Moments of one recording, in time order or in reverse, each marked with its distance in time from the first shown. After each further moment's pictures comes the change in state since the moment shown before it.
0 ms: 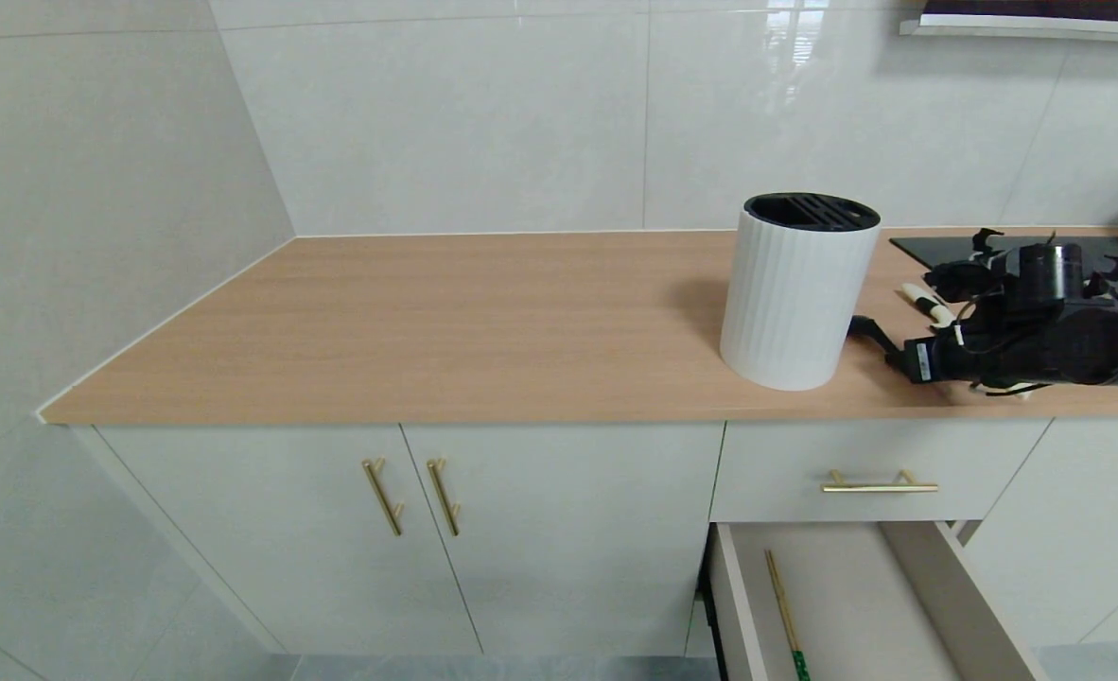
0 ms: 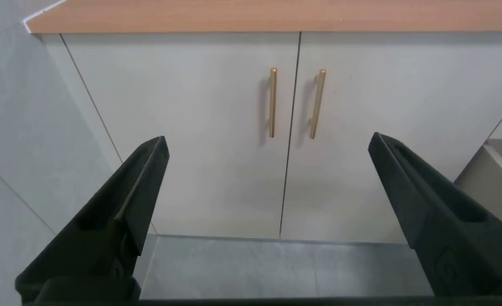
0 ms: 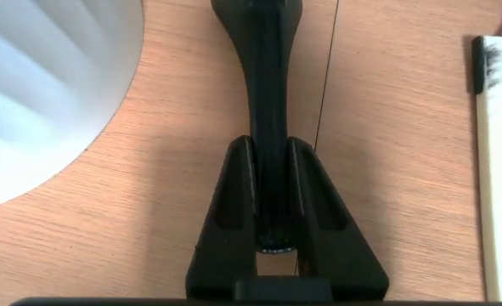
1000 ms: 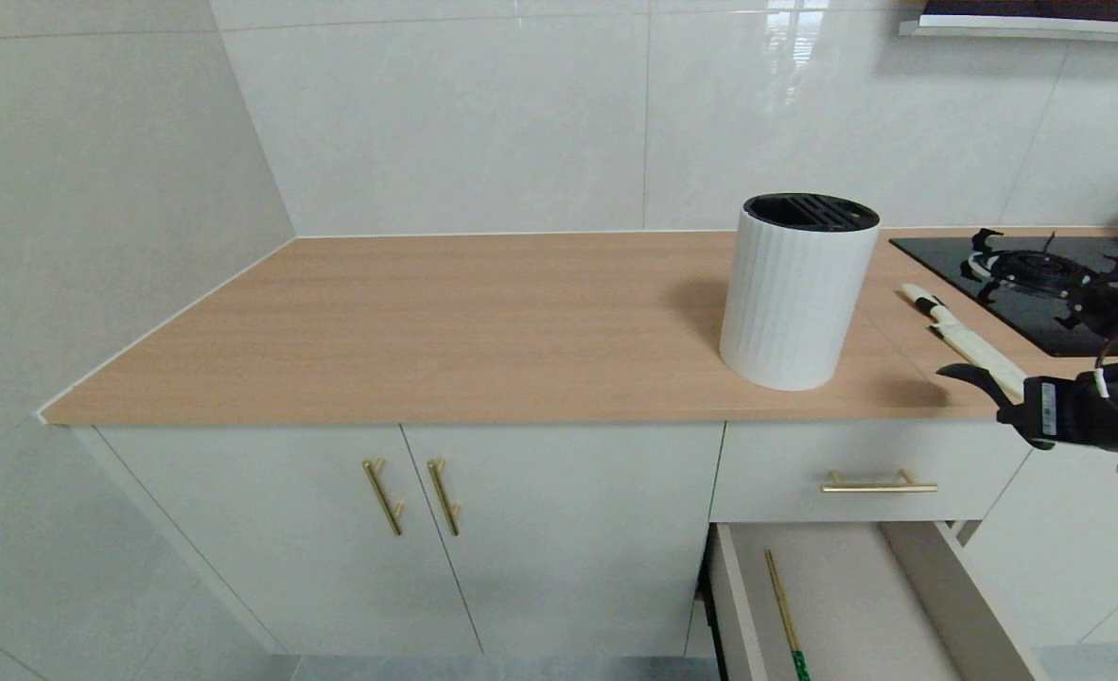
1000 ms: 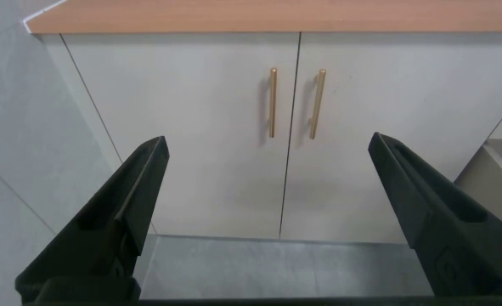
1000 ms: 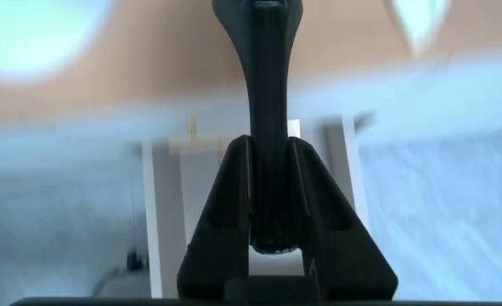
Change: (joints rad) left arm 0.000 0.000 0.000 0.000 0.000 0.000; right arm 0.021 -0.546 0.500 0.165 -0.201 0.277
